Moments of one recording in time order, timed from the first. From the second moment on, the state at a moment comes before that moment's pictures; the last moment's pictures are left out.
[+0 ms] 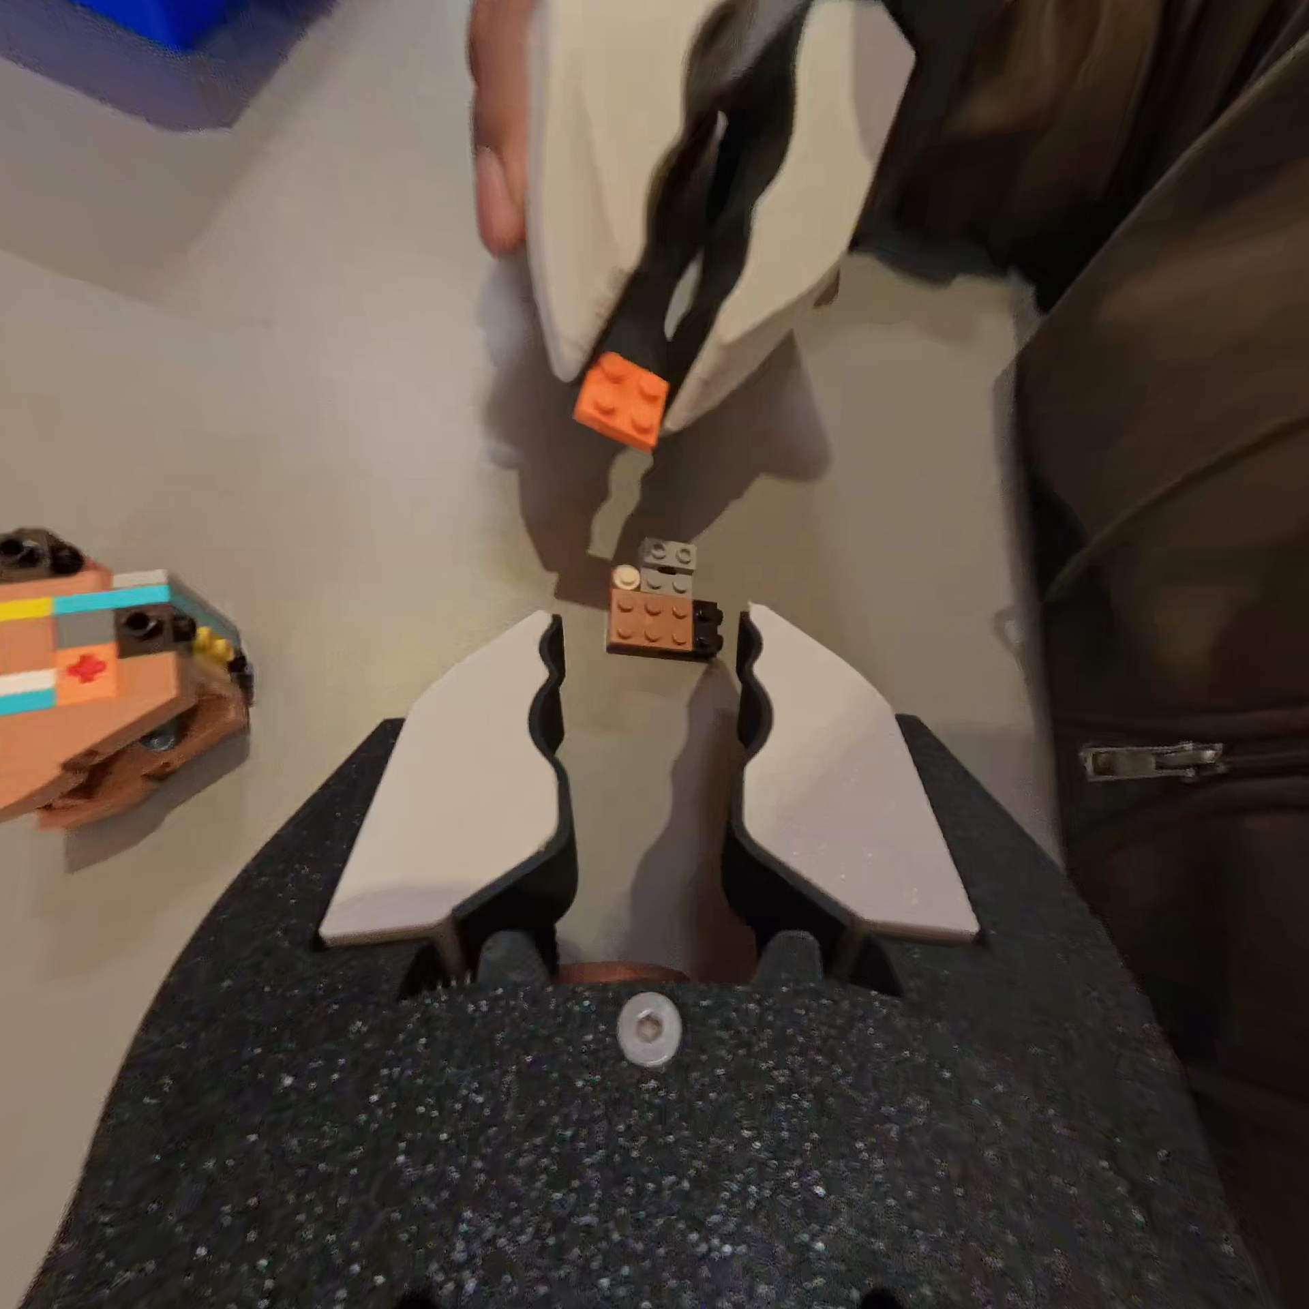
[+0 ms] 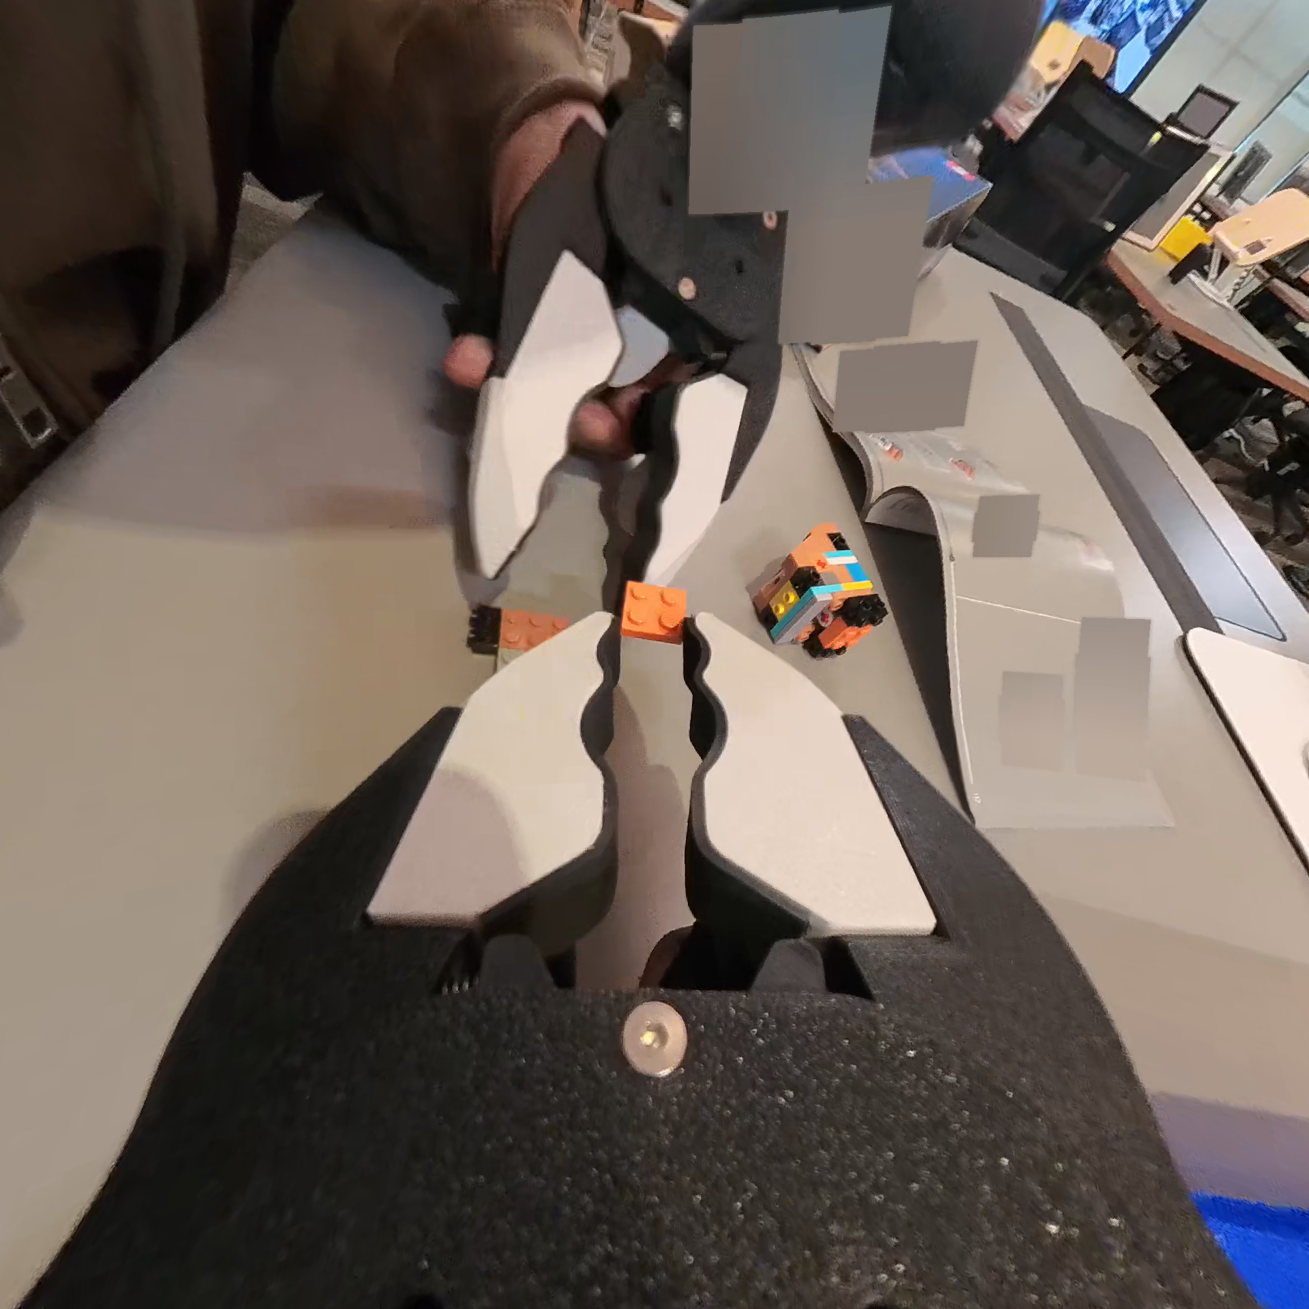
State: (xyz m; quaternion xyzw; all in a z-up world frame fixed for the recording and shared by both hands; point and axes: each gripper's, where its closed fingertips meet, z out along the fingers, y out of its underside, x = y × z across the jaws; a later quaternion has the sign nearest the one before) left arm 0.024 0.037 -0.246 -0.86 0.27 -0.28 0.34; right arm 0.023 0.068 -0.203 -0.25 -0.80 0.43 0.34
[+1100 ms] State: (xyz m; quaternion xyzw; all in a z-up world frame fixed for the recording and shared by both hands) left arm 0.039 0.039 -0.251 -0.82 0.39 -0.17 0.38; right arm 0.035 0.048 -0.238 -0.27 -0.85 0.39 0.25
